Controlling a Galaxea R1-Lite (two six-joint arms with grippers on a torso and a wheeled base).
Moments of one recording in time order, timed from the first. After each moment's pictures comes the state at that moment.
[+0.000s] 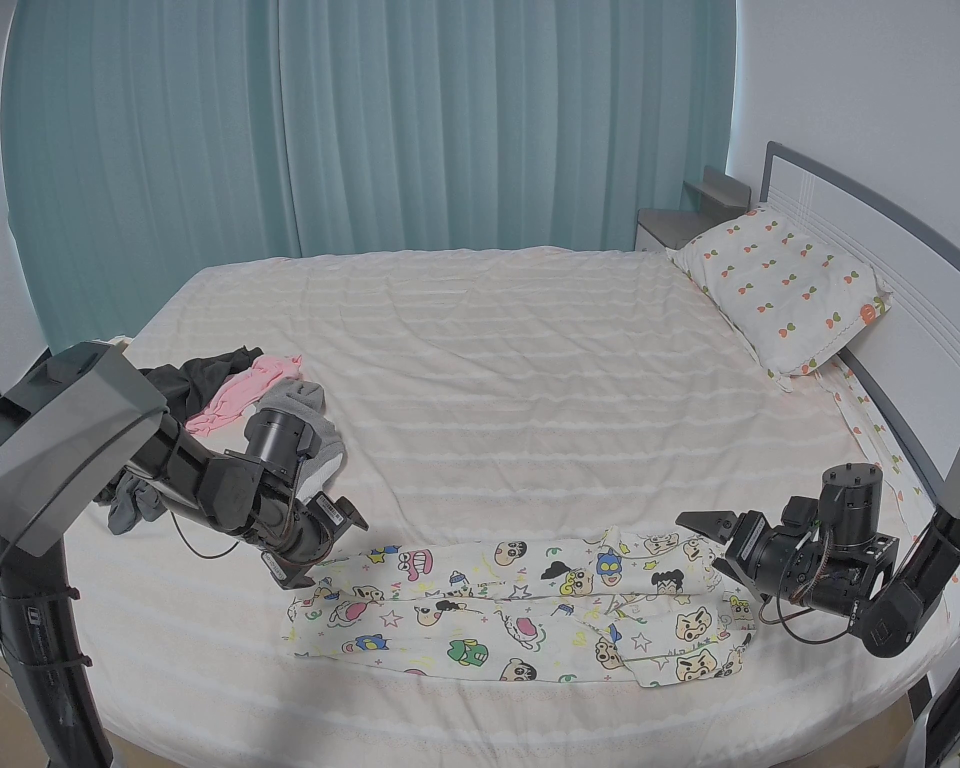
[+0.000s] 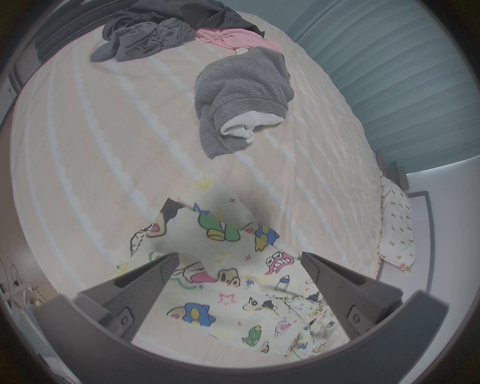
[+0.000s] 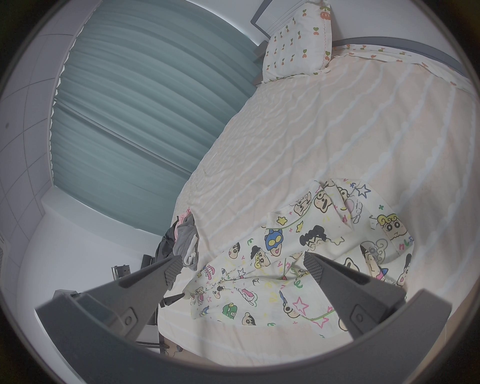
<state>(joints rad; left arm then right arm) -0.26 2.20 -1.10 -0.06 -0.04 -1.04 0.30 1.90 -0.27 -1.16 0.15 0.91</state>
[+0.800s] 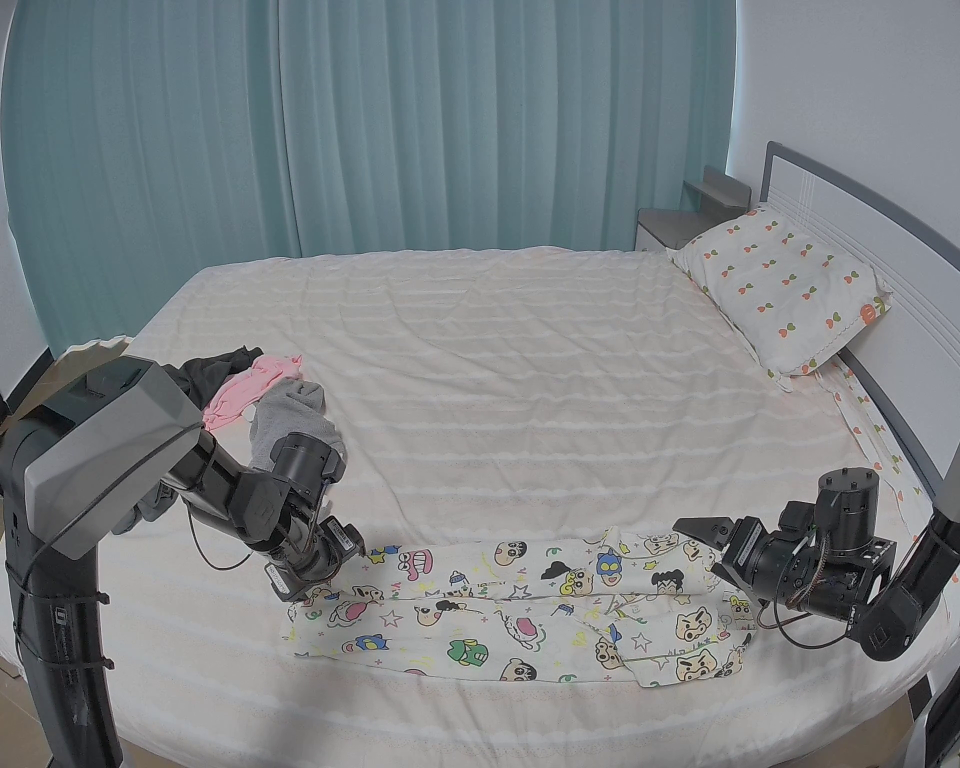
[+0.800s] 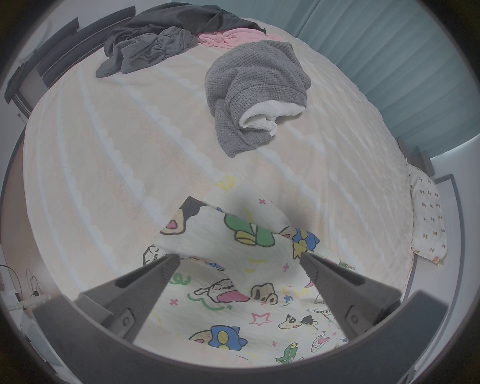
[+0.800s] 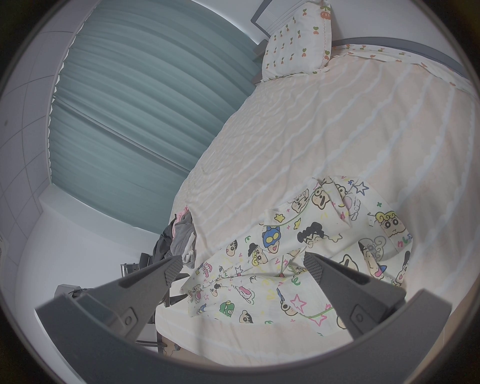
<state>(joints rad) -0.28 2.28 -1.14 0.01 0.08 -0.98 0.32 1.91 -0.26 -1.16 0.14 0.90</state>
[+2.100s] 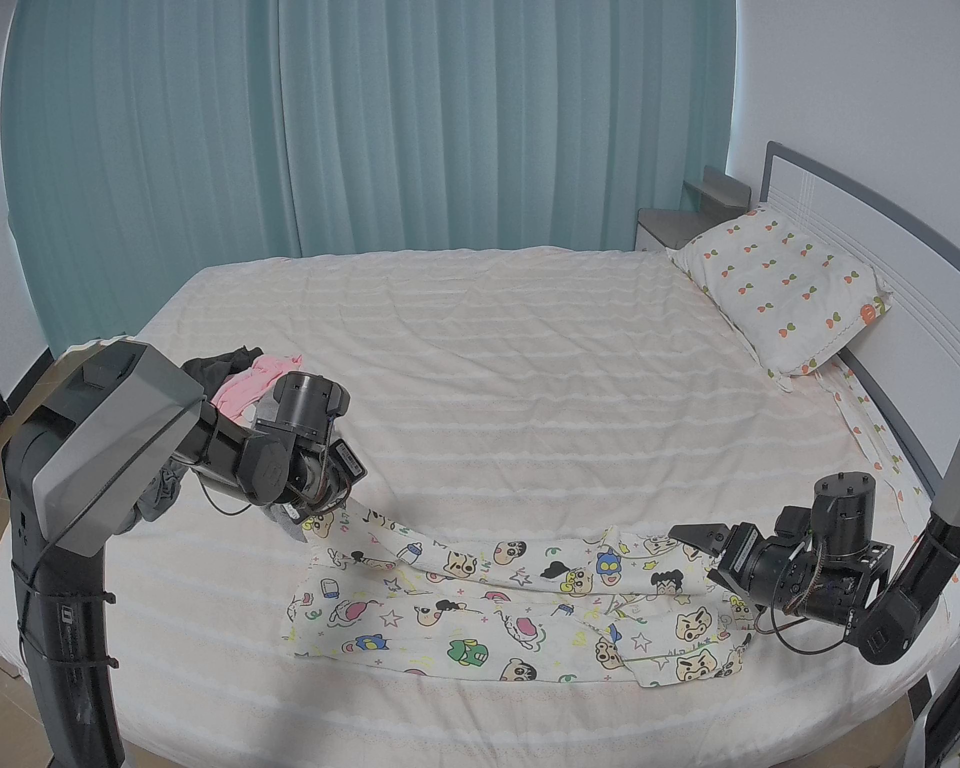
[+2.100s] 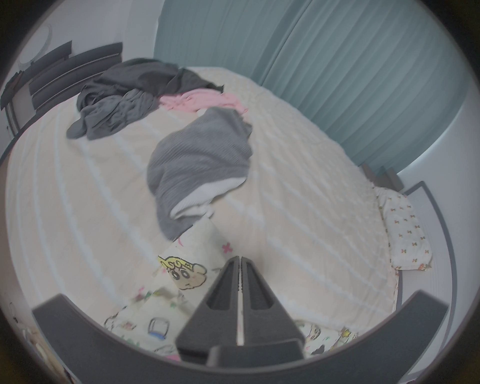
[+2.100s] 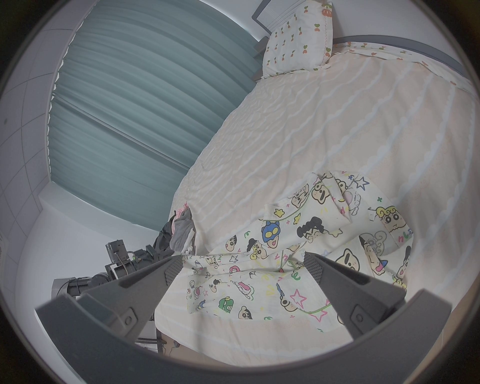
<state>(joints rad) -0.28 2.30 -1.33 -0.22 0.22 -0.83 0.33 1.91 -0.26 -1.16 0.14 0.90</state>
